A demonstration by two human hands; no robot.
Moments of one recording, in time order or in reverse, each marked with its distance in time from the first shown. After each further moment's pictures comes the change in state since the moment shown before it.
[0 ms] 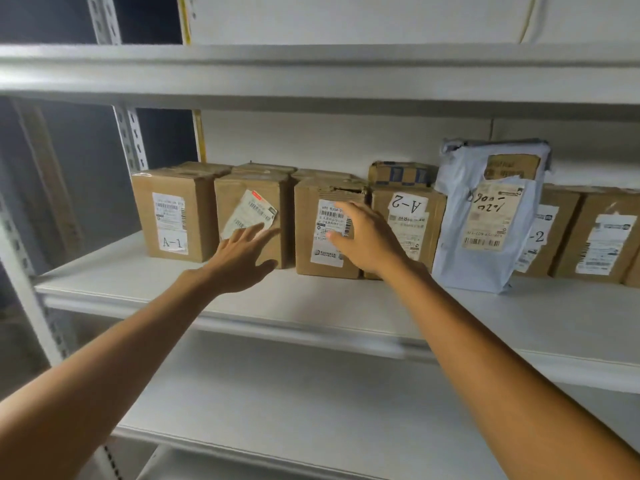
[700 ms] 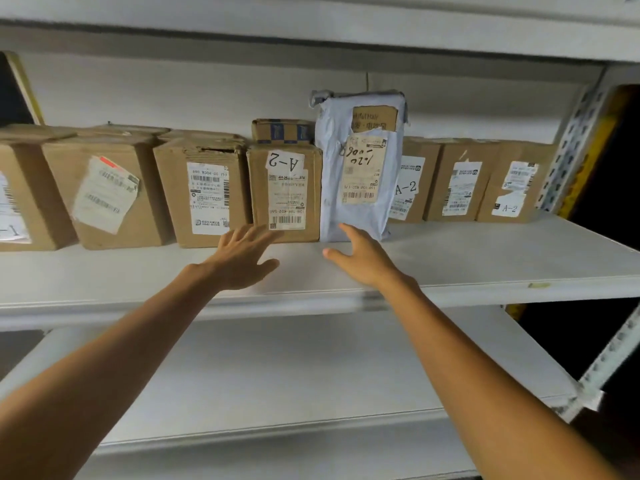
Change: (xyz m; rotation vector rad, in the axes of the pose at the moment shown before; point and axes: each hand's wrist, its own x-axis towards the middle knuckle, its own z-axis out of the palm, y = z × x) left_hand 0.037 0.160 0.091 -0.014 -0.152 0.299; right_hand -0.118 0.156 -0.052 0.134 -0.092 0.428
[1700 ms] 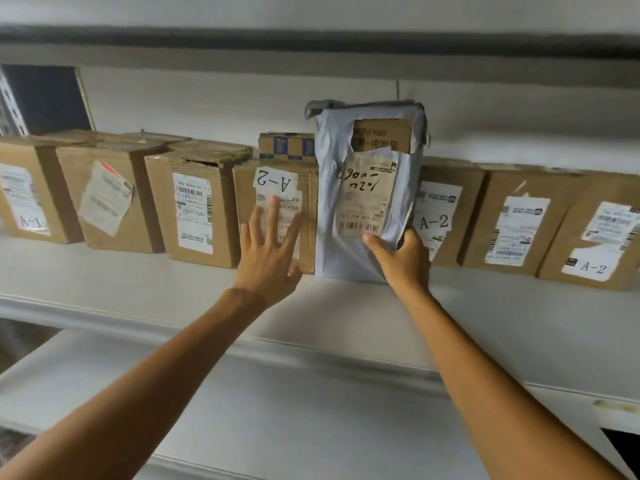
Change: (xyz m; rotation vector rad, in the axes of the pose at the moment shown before) left_hand 0.089 0.075 0.032 0.244 0.331 -0.359; right_hand 0.108 0.086 -0.046 0.295 0.397 0.023
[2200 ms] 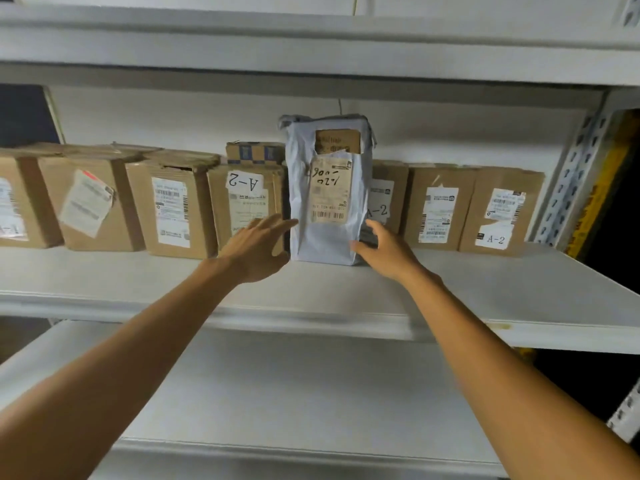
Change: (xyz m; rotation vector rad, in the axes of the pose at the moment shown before) left_hand -0.025 0.033 -0.073 -0.231 -0.222 0.195; right_hand -0.040 -0.014 -0.099 -0.240 -0.376 -0.070
